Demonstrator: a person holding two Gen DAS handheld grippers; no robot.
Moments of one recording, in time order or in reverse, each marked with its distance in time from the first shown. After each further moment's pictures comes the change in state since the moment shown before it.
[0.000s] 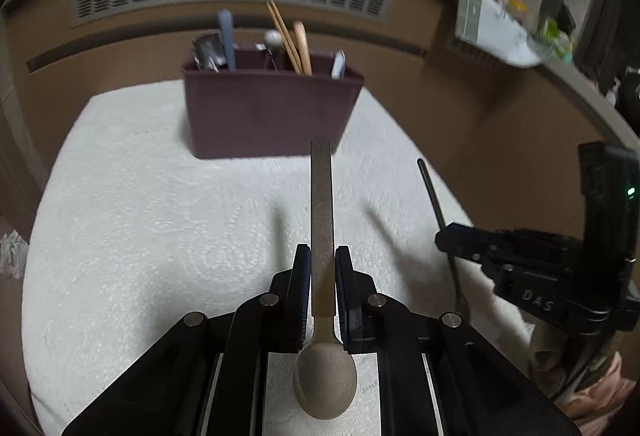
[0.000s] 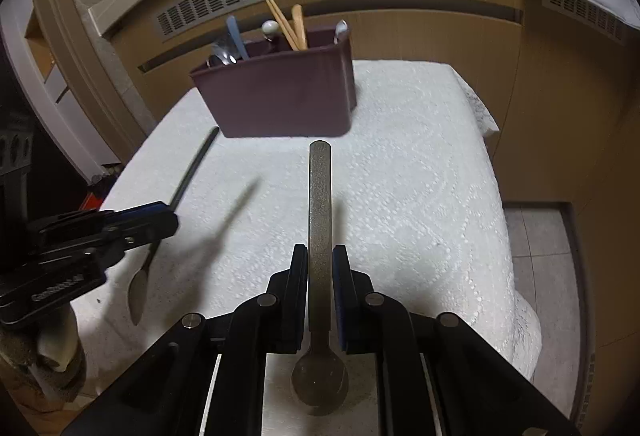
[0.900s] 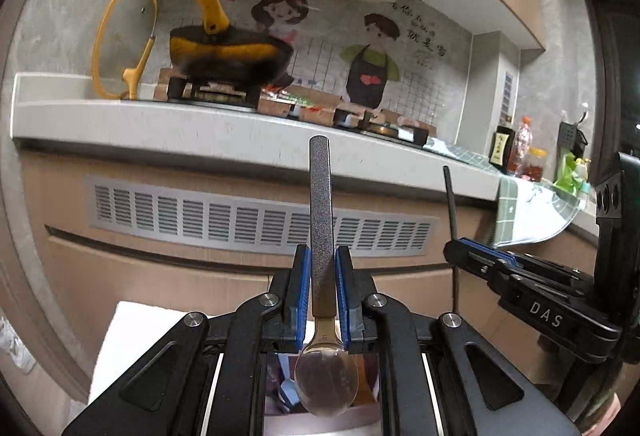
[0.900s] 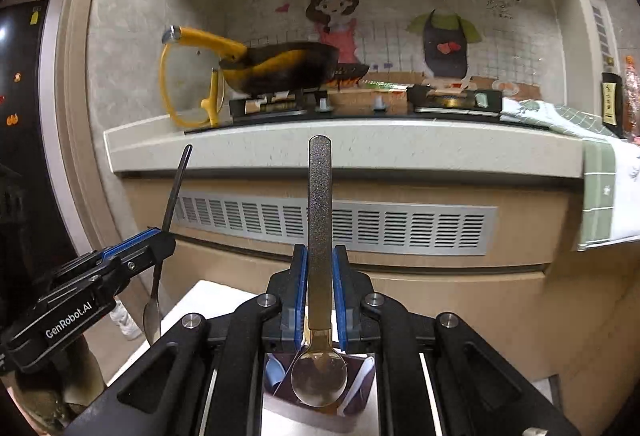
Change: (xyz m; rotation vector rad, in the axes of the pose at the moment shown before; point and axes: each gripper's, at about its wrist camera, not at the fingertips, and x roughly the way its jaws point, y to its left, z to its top) left arm -0.022 0.060 0.210 -0.005 -0.537 0.065; right arm -0.025 0.043 0.229 -0.149 -0.472 -0.020
